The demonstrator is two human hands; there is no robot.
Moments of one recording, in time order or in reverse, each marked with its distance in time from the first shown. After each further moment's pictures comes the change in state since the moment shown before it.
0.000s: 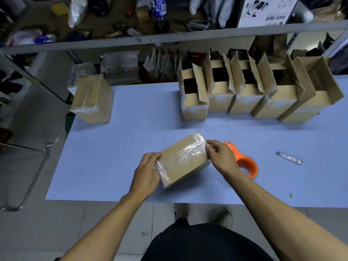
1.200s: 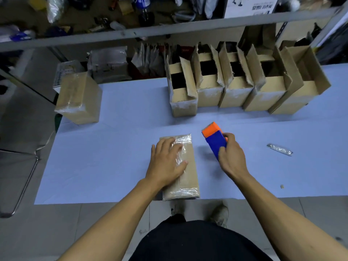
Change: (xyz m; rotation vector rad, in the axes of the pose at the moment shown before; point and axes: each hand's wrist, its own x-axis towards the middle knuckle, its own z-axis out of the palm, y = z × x) left_hand 0.033 0.051 0.051 0.329 -0.103 0.289; right_hand -0.004 0.041 -0.032 -0.136 0.158 0.022
